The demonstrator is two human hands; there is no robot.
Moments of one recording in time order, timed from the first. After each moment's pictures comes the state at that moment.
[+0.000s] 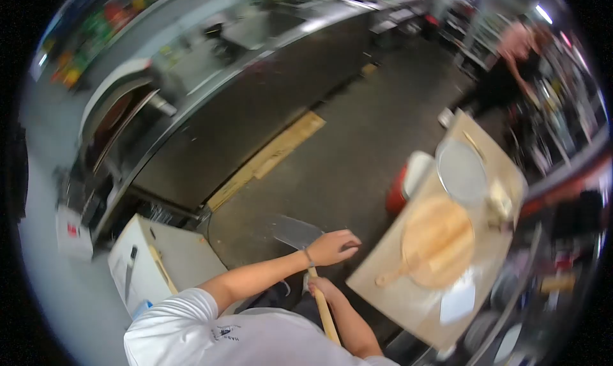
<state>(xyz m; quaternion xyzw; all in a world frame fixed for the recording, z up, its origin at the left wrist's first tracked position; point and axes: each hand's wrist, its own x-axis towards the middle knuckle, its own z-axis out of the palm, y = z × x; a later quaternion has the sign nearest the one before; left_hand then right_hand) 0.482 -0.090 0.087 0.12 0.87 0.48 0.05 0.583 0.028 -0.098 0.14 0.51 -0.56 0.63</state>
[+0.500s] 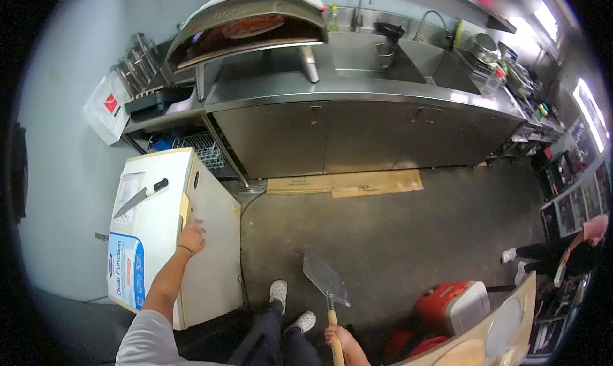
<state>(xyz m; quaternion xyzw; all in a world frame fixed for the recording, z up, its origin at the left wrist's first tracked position) 0.930 -0.509 -0.052 -0.47 0.87 0.01 0.13 0.535 -0.065 -0.157 0.29 0.35 -0.35 0.82</state>
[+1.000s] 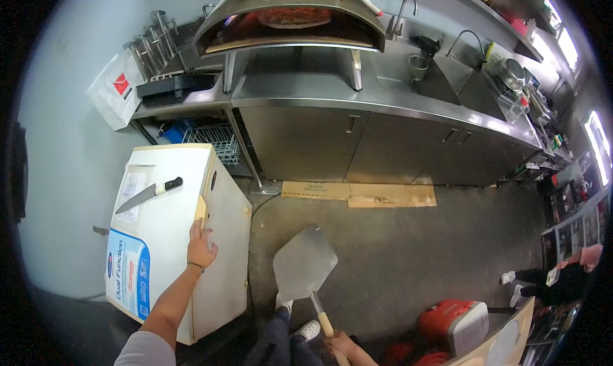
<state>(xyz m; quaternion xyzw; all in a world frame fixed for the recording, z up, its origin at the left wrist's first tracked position) 0.933 -0.498 -0.032 -0.60 0.78 0.06 -0.14 0.579 -0.162 -0.095 -0.19 0.64 -0.13 0.73</state>
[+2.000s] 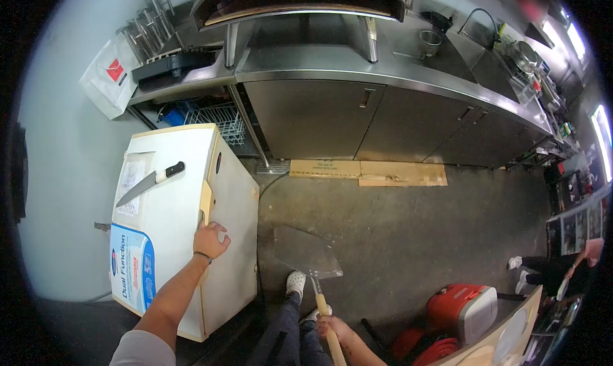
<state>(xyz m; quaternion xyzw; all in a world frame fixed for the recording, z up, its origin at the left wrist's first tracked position) 0.937 -0.504 -0.037 -0.59 0.80 0.08 -0.02 0.637 -0.185 -0.140 0.24 0.32 -0.31 0.86</state>
